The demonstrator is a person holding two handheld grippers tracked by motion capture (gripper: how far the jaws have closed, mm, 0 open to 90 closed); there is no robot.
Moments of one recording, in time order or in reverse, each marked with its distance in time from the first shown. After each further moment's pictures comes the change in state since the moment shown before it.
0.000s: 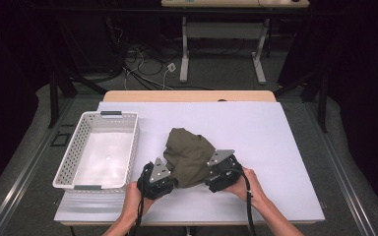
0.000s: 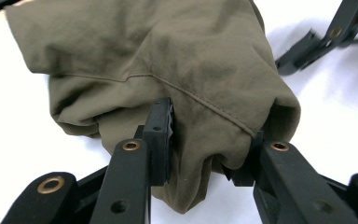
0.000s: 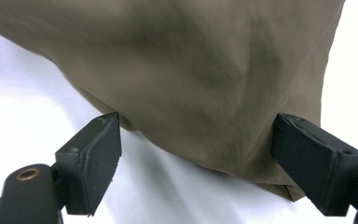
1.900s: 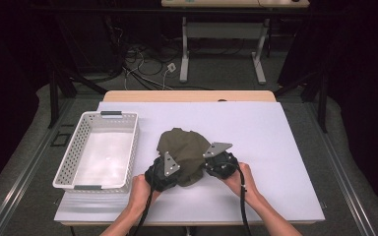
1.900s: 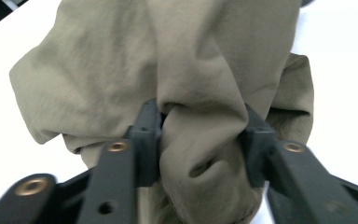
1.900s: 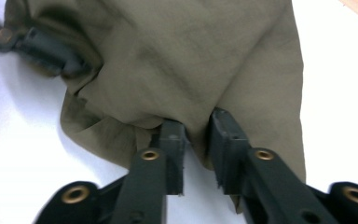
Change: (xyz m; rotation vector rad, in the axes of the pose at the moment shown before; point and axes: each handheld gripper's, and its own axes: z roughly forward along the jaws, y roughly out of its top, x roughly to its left) left arm 0.005 0.007 0.033 0.115 0.130 0.073; right arm -0.004 0.022 -0.003 -0.095 -0.024 0.041
